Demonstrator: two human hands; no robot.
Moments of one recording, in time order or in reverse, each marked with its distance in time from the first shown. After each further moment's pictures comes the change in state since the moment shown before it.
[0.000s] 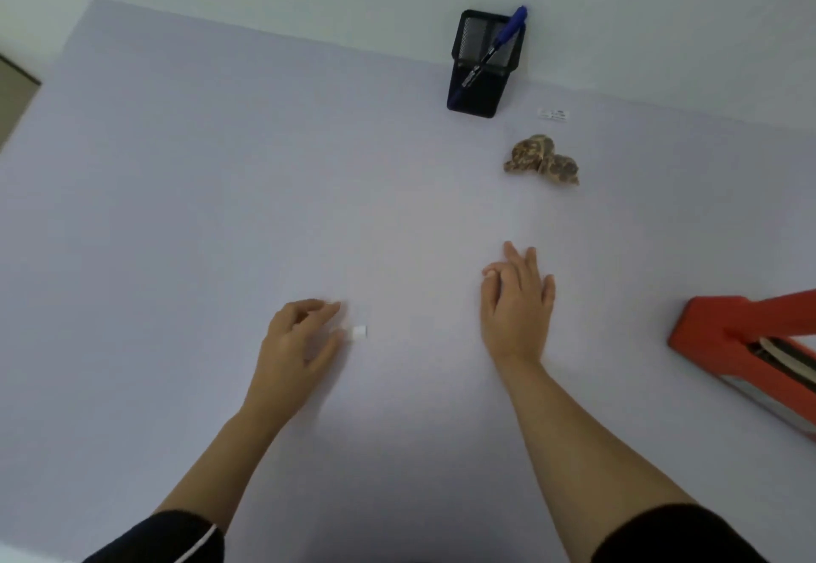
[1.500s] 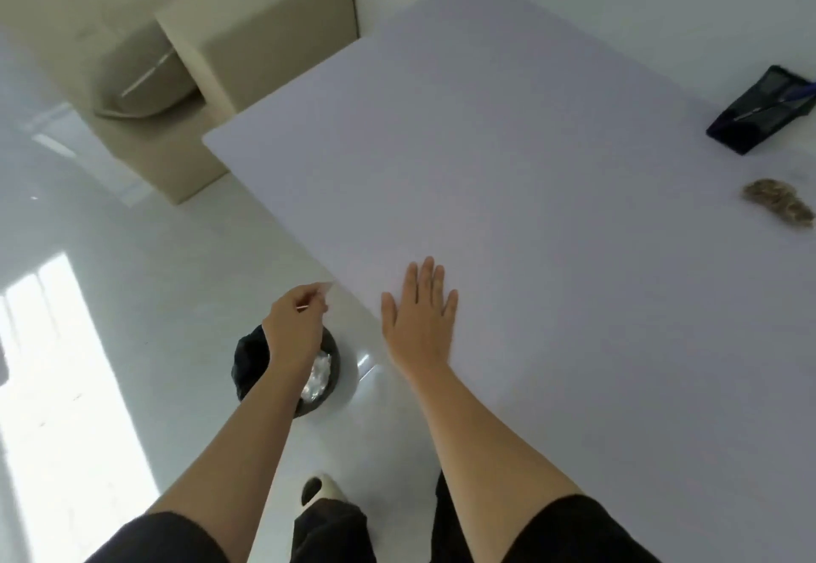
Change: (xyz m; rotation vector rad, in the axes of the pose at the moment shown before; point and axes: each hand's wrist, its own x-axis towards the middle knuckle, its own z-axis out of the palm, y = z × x) left_hand -0.278 -0.133 -0.067 -0.635 0.657 -0.892; right_hand -0.323 -0.198 0.076 -0.179 -0.535 -0.625
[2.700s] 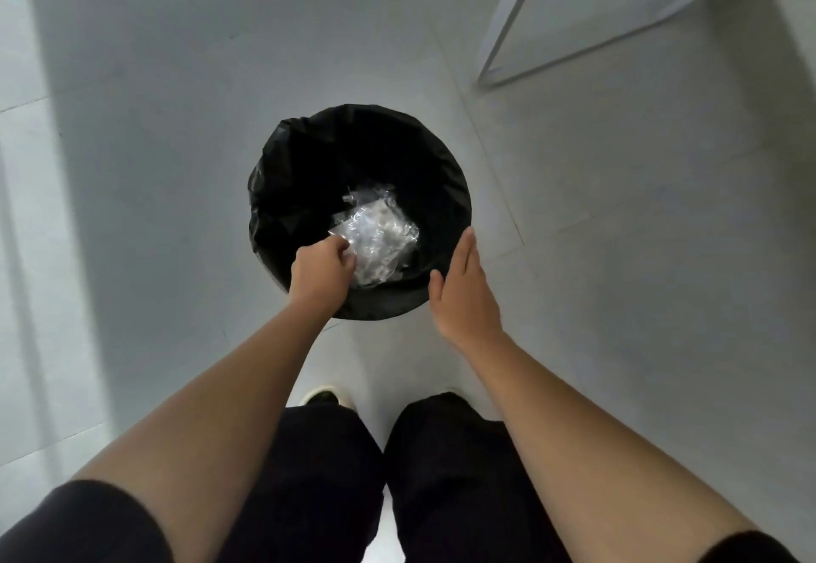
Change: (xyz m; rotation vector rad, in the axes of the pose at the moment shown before) left_hand 0.213 -0.494 0.066 0.421 -0.082 -0.225; right_hand 0.038 0.025 0.488 -0.074 -0.462 -0.192
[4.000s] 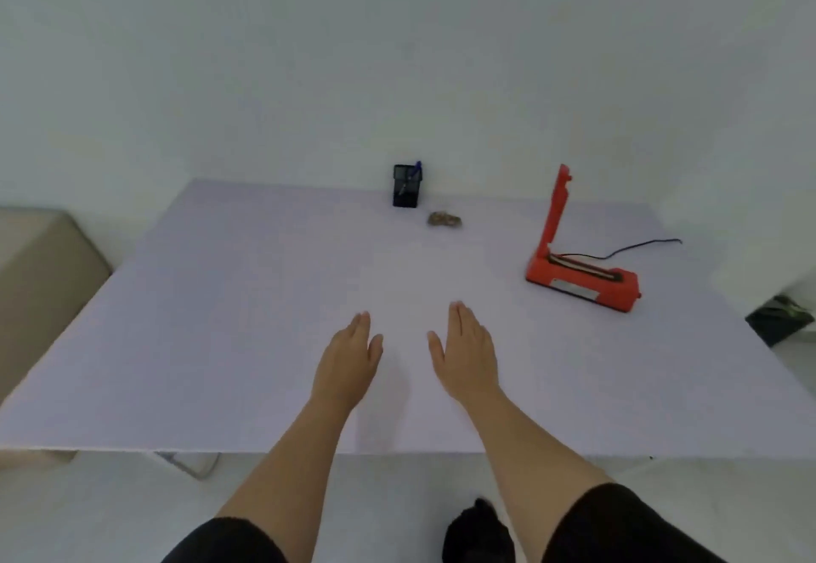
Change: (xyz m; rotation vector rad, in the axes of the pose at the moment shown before) left_hand -0.461 0.483 -0.204 0.323 -0.271 1.453; right_hand -0.454 0.052 -0.493 0.142 0.950 0.754
